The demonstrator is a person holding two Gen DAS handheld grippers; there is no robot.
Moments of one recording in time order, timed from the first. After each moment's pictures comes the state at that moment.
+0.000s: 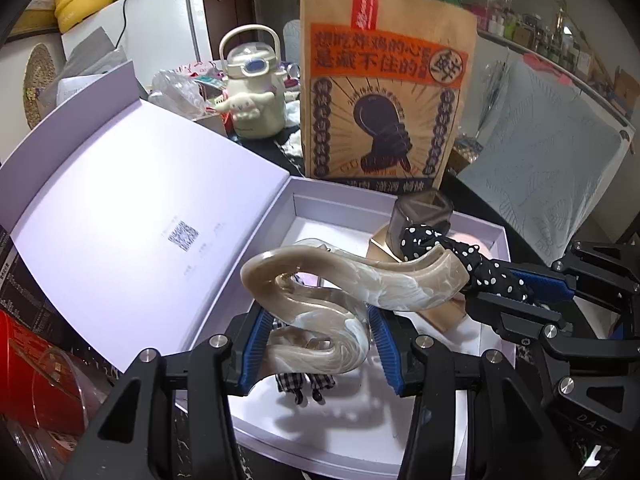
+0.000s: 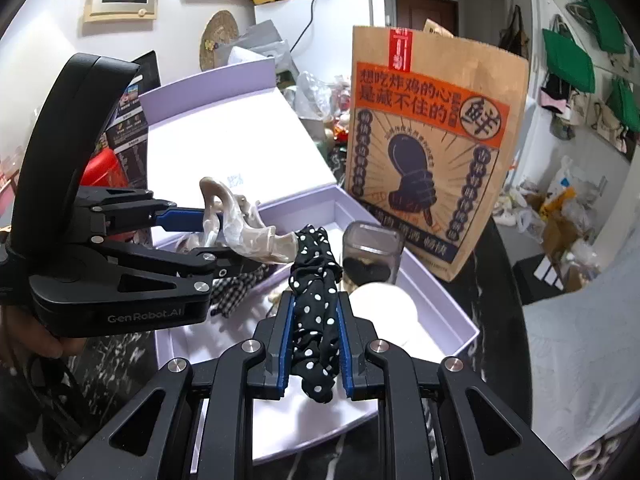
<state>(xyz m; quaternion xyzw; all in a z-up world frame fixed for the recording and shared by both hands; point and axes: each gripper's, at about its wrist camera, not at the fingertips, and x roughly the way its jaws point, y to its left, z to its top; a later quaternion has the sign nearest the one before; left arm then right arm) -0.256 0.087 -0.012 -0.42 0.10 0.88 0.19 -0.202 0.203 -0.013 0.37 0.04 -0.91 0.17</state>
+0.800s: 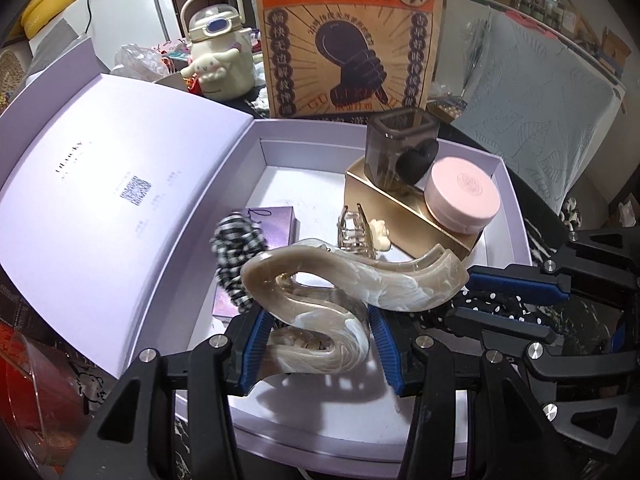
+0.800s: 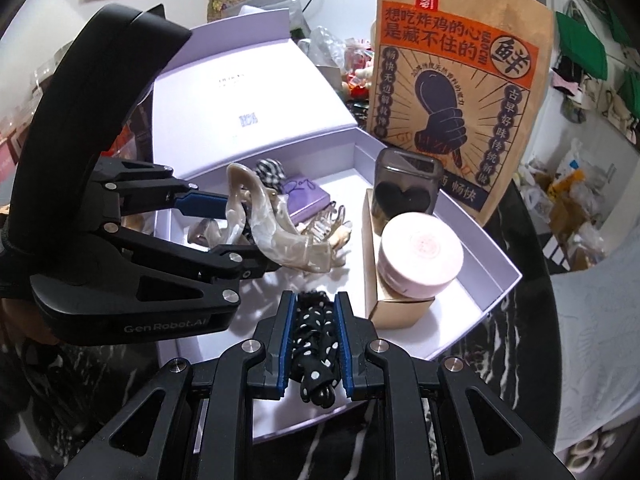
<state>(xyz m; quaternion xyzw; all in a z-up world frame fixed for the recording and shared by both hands) -0.247 0.099 -0.047 -0.46 0.14 0.85 0.22 -0.189 0.185 -0.050 0.42 0.05 -0.89 0.18</state>
